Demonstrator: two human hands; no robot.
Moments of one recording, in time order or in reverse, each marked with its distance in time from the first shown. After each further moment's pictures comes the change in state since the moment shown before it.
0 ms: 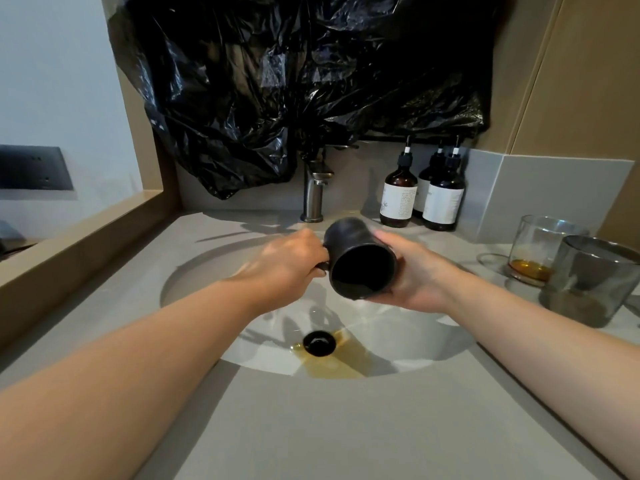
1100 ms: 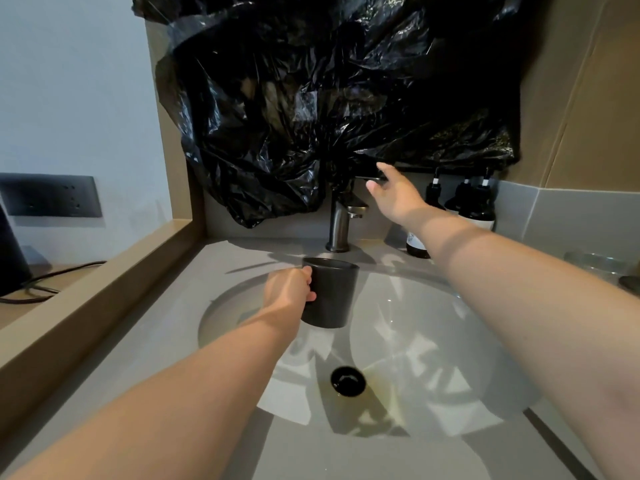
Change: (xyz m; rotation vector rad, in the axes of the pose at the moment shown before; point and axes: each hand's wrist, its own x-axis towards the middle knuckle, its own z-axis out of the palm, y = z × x) left_hand 0.020 -0.041 0.022 -1.293 0.311 -1.166; right_hand 0.096 -0.117 0.064 -1.023 0.486 -0.679
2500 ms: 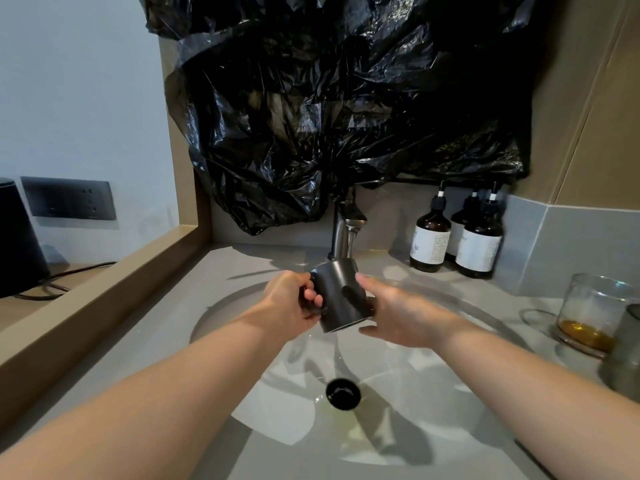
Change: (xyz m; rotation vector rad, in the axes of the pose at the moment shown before) left_hand -0.017 0.012 0.003 -0.422 -0.162 -0.306; right_hand -0.105 0.062 0.034 0.774 -0.728 0.396
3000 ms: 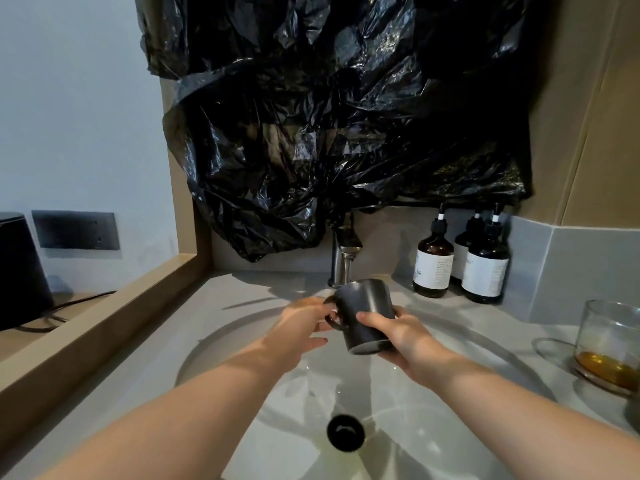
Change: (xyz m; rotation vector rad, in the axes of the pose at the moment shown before) left_hand 0.019 -0.009 0.015 0.461 -0.080 0.260; right_hand 0.015 0.008 -0.006 0.114 0.407 -0.140
